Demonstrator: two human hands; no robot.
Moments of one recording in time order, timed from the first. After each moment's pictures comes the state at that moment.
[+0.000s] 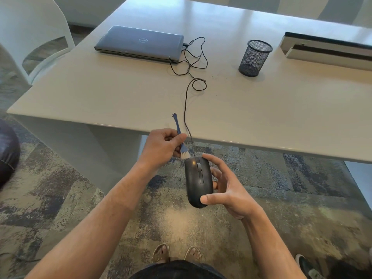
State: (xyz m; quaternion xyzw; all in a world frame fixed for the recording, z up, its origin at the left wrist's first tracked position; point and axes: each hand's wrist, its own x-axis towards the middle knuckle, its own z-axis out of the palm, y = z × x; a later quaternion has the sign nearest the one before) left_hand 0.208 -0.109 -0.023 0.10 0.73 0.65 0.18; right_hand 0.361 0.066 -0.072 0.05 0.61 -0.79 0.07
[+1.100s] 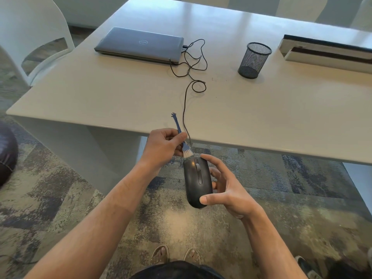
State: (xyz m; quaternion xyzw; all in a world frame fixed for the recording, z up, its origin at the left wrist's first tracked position) left_hand 0.207 -0.104 -0.018 0.07 0.71 0.67 0.19; right_hand 0.357 0.064 -0.066 0.05 0.62 -0.78 0.08
